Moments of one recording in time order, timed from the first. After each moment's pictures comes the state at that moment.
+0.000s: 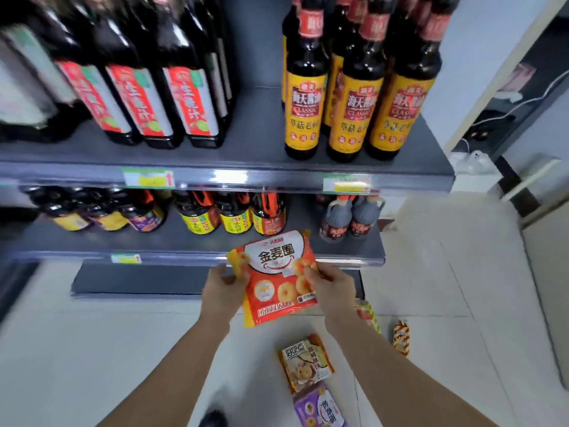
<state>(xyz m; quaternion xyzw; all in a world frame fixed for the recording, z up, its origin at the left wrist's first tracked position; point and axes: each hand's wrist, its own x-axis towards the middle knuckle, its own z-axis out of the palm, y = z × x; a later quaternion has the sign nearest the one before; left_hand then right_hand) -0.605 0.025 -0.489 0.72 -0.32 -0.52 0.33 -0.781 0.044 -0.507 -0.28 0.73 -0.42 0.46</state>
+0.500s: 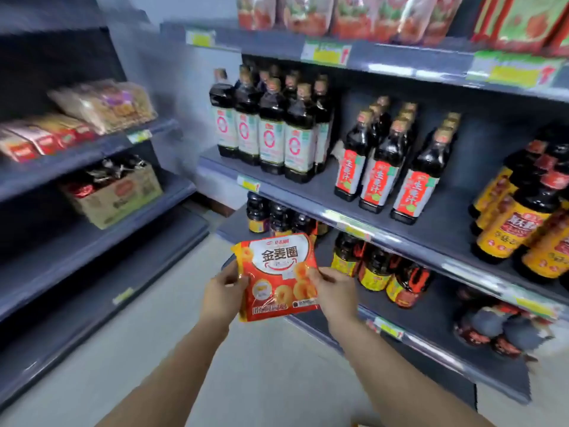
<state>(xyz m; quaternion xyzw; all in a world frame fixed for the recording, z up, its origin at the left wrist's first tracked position) -0.337 0.139 -0.353 0.74 -0.24 -0.36 0.52 -0.494 0.056 -0.376 -0.54 0.58 -0.37 0.48</state>
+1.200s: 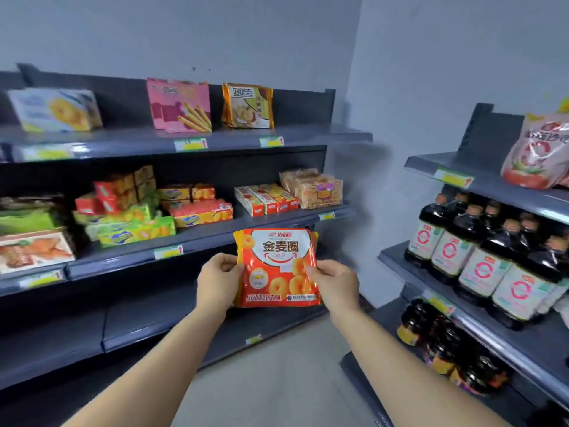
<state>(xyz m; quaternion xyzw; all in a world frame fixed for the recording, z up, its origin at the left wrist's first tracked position) 0.020 0.345 -0.206 0.79 -0.08 -0.08 0.61 -0.094 0.188 -0.213 -0.72 0.35 -0.28 0.53</state>
